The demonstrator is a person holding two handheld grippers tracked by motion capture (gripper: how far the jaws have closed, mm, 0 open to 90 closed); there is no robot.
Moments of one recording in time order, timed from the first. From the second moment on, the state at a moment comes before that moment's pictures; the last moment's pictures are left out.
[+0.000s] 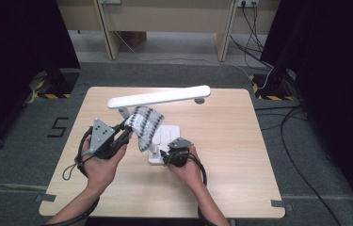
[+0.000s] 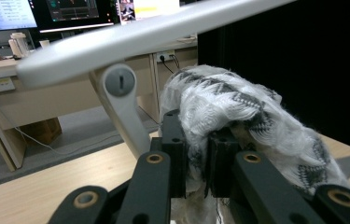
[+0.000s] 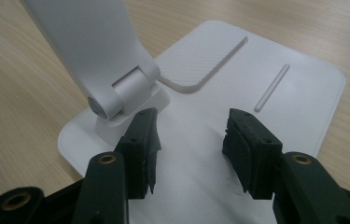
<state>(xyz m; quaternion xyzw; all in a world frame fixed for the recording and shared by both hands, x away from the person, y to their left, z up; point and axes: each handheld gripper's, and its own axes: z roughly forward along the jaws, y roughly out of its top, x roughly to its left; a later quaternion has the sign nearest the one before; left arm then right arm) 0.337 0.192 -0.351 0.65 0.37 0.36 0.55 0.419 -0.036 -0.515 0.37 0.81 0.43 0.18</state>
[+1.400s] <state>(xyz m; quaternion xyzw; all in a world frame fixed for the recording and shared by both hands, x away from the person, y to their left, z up) 0.307 0.238 -0.374 0.67 0.36 0.36 0.54 0.419 -0.035 -0.515 0.37 0.81 0.43 0.18</state>
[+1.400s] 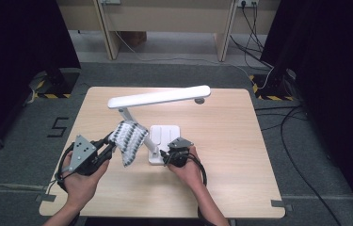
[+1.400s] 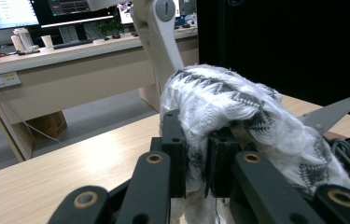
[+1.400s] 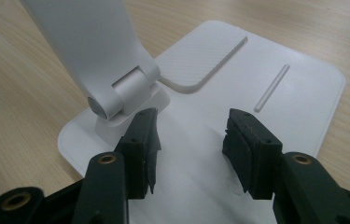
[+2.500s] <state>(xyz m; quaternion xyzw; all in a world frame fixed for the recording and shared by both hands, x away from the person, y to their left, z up) 0.359 0.264 -0.340 0.65 0.41 0.40 0.51 0.419 -0.036 -0.515 0.37 0.81 0.43 0.18</state>
